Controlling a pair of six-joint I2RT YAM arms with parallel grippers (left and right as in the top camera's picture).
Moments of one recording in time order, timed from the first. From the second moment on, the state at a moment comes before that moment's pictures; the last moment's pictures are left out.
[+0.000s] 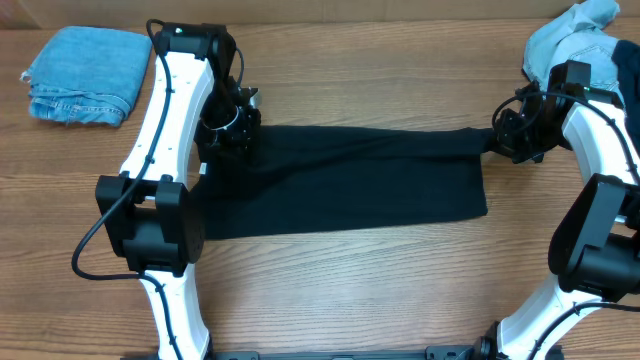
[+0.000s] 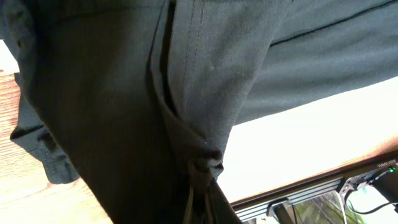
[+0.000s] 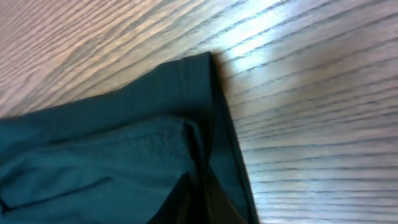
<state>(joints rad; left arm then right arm) -0.13 2.16 2.07 -1.69 0.25 0.02 -0.27 1.99 1.51 -0.94 -0.35 0.10</state>
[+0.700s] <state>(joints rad) -0.10 2.16 2.07 -1.69 0.22 0.00 -0.27 1.99 1.51 -0.95 -0.25 0.10</state>
